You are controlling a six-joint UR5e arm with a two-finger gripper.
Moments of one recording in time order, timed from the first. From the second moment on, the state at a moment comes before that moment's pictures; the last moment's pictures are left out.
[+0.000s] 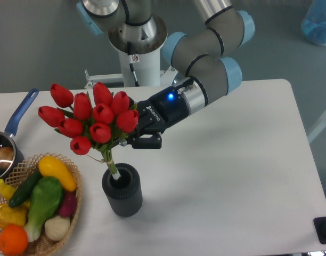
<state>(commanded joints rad) 2.59 -1.86 -1.80 -0.93 -0.03 1.47</state>
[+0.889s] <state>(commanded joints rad) 2.61 -1.92 -1.80 -0.93 -0.06 1.51</state>
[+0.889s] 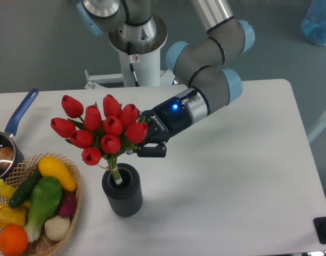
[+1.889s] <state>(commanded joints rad) 2.61 -1.97 -1.83 -0.93 -0.06 1.58</state>
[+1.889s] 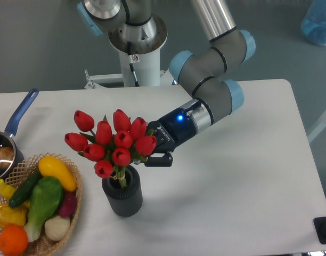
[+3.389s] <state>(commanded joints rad) 2.61 -2.05 -1.87 -0.93 -0.04 1.76</state>
